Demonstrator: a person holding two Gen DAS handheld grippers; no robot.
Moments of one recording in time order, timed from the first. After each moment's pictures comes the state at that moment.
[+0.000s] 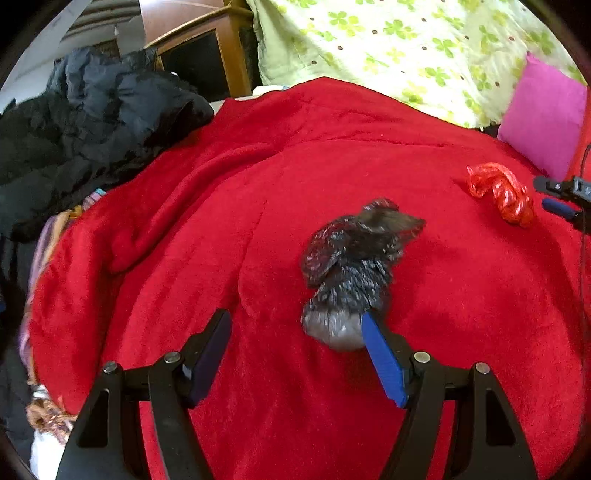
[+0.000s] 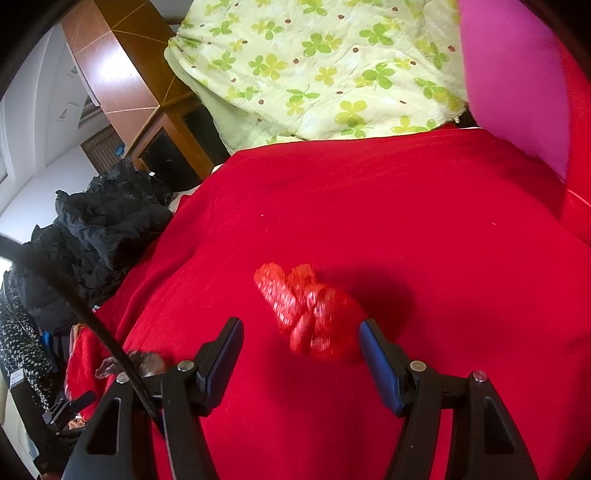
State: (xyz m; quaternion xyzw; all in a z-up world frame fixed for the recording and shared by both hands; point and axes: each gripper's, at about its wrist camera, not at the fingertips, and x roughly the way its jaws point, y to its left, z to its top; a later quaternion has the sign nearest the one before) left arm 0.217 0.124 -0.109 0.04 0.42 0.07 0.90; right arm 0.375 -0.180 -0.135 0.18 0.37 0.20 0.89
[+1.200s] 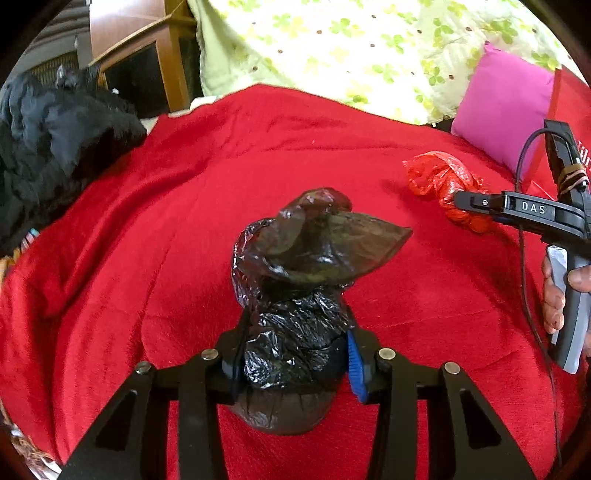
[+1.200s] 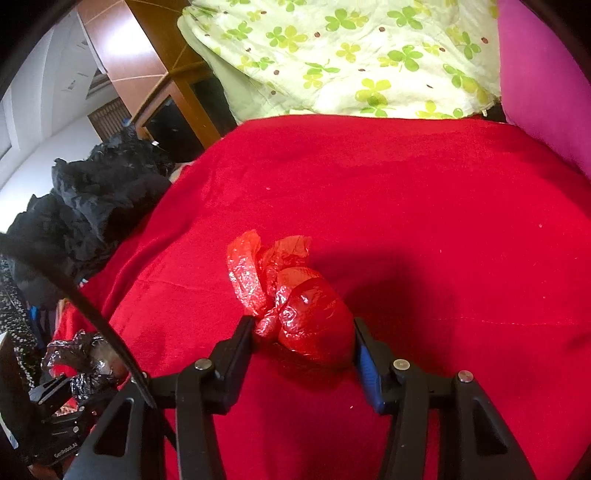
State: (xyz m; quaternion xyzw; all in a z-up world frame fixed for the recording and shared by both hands) left arm 0.252 0.055 -0.110 0.05 0.41 -0.01 0.91; right arm 0.389 -0.154 -0.153 0.14 0.39 0.23 0.88
